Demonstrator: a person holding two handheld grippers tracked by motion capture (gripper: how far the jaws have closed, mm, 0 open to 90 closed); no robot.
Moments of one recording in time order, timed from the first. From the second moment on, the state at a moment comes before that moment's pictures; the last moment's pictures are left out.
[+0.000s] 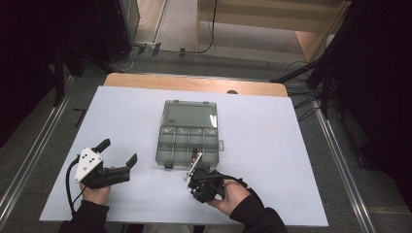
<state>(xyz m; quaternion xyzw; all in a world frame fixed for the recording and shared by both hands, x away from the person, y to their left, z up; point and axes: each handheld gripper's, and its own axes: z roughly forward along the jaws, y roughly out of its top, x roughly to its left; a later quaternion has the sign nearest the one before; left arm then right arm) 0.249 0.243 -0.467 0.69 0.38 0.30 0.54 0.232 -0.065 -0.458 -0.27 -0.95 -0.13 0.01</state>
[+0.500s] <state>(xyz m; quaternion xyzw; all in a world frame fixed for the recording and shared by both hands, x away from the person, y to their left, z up) 0.249 0.243 -0.467 0.69 0.38 0.30 0.54 0.251 -0.070 -0.447 -0.31 -0.93 -0.18 0.02</state>
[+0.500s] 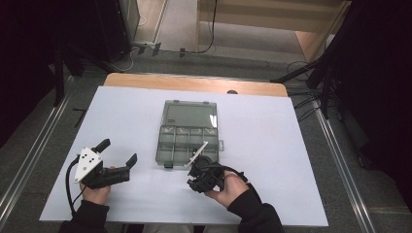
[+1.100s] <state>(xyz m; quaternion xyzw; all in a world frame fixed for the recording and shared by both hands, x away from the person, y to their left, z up) 0.249 0.243 -0.468 0.69 0.38 0.30 0.54 0.264 -0.087 -0.434 -0.36 -0.89 -0.28 0.00</state>
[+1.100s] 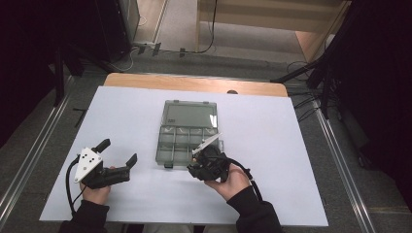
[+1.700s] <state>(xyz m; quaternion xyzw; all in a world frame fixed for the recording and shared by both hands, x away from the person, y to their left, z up) 0.249 0.243 -0.467 0.68 0.38 0.30 0.54 0.279 -0.099 -0.449 -0.48 -0.79 -0.38 0.00</state>
